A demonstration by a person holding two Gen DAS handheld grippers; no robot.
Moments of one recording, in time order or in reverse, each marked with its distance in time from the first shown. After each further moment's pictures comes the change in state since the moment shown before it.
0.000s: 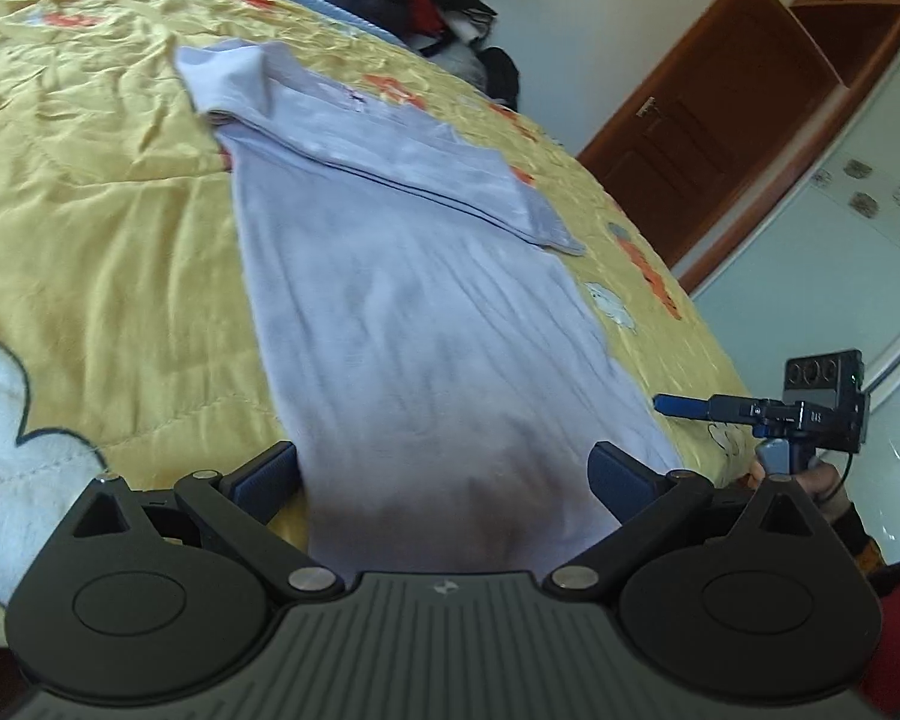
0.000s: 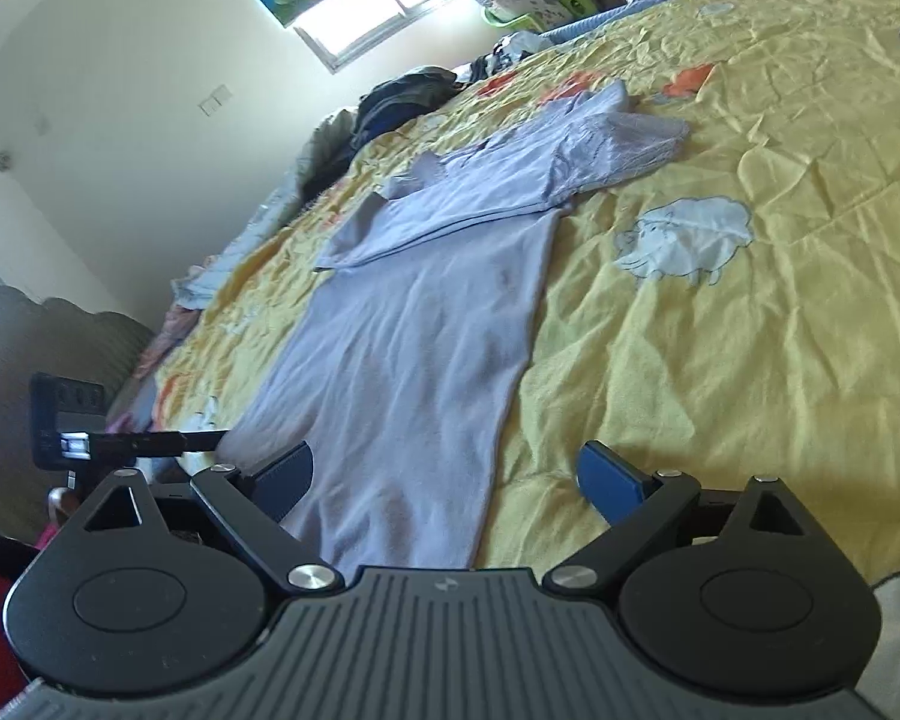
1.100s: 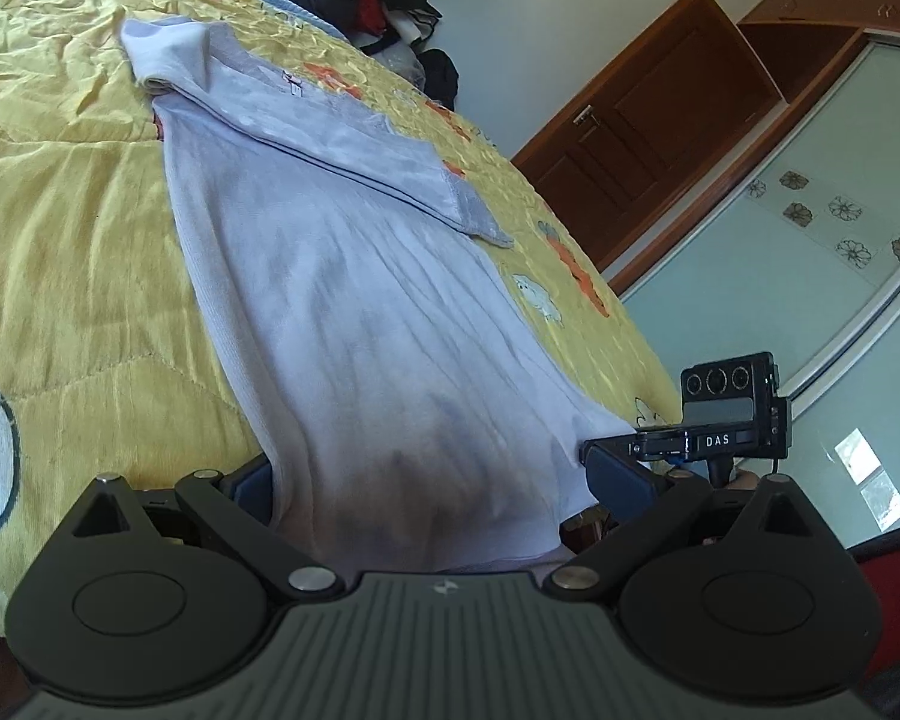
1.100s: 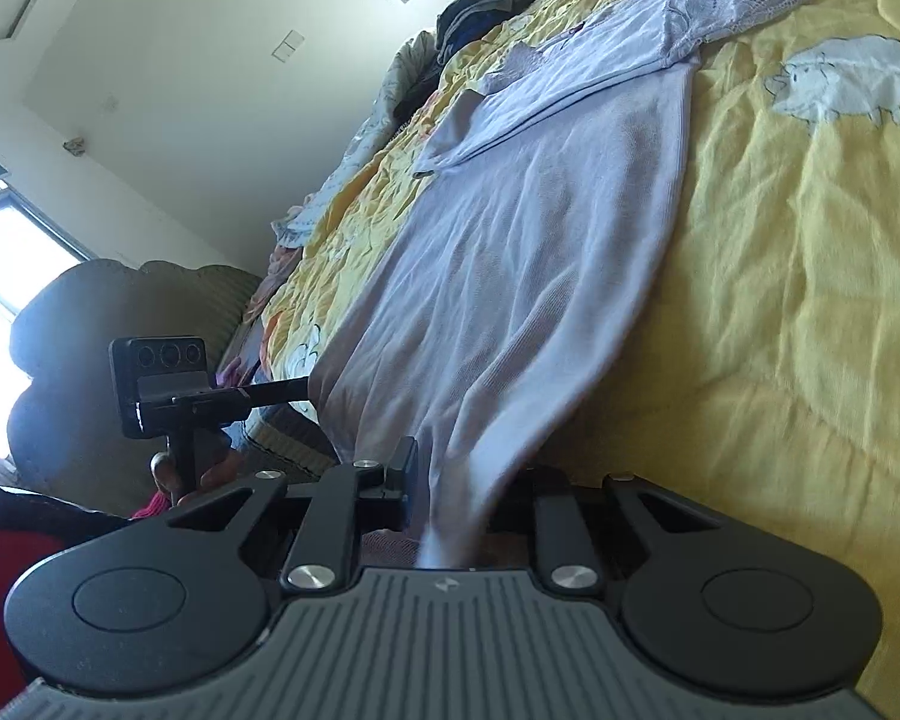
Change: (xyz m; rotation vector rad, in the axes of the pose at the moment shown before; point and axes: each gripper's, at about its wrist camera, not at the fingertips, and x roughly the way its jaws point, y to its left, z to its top) left arm 0.005 -0.002 -0.015 -0.026 -0.013 -0.150; right arm 0.044 0.011 -0.017 0.077 0.157 0.204
